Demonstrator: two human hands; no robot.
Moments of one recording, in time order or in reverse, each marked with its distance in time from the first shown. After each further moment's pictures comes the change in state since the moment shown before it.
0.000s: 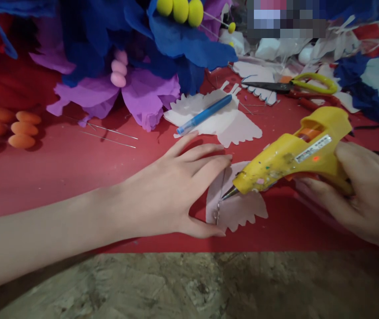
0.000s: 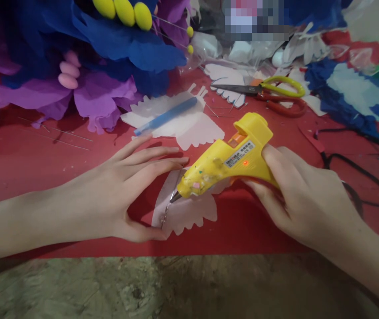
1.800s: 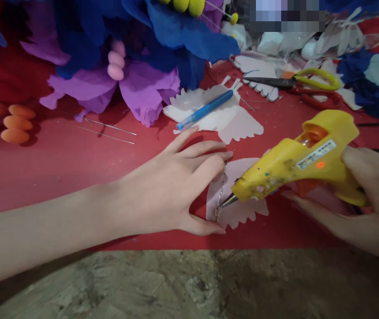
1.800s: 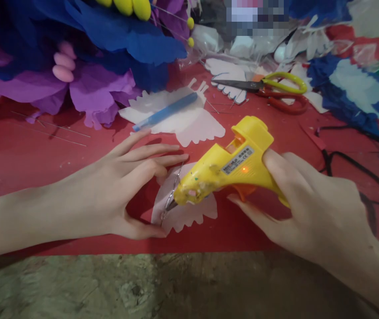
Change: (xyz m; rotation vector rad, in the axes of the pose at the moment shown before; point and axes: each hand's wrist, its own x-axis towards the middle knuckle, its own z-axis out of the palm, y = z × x) left_hand 0.000 0.000 -0.002 -0.063 -0.014 -0.010; right_hand -0.015 -0.002 0.001 -0.026 0.216 -0.057
